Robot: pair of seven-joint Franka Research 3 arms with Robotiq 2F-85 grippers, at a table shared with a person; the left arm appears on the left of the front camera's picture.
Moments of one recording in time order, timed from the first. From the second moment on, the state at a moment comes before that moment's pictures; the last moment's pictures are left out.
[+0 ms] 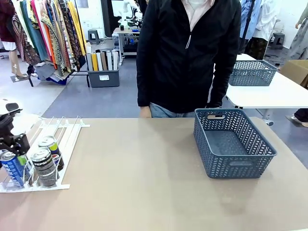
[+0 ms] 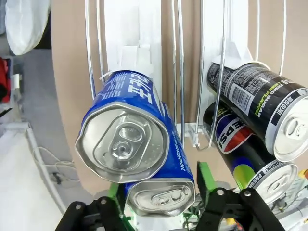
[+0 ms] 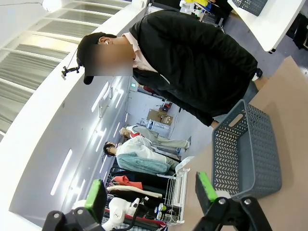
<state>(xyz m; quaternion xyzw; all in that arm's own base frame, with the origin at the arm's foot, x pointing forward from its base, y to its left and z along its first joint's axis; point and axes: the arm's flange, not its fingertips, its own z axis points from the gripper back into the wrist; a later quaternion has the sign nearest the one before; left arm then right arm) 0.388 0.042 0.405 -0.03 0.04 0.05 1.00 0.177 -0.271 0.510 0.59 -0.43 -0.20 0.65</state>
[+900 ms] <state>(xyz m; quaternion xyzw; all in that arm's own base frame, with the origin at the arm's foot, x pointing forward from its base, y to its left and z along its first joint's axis) 0.385 0.040 0.415 -0.03 0.04 0.05 1.00 0.177 -0.271 0.510 0.59 -0.43 -0.20 0.65</state>
